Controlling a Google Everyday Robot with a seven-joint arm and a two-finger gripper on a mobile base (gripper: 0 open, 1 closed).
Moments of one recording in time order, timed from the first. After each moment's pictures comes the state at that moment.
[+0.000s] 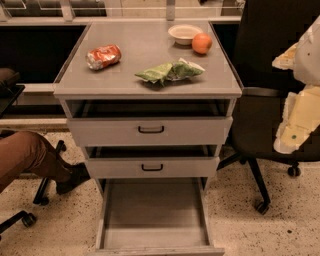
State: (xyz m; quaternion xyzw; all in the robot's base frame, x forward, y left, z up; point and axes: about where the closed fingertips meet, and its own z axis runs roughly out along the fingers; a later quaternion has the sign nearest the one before) arm 0.438 -0.217 0.977 -0.60 0.78 -0.03 0.16
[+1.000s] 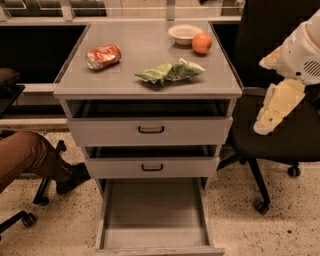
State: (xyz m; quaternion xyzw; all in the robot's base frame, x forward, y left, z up) arm 0.502 -0.220 0.947 -0.58 0.79 0.02 0.21
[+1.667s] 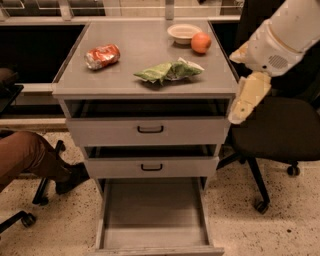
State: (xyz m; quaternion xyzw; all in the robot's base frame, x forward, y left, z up) arm 0.539 -0.179 0.938 -0.62 0.75 0.04 0.22
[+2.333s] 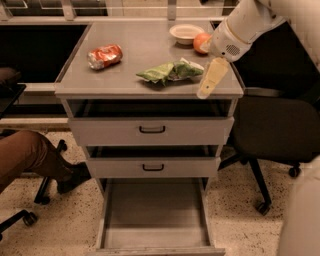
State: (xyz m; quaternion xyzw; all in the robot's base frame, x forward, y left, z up) arm 0.665 -0.128 0.908 -0.64 0.72 0.07 0.26
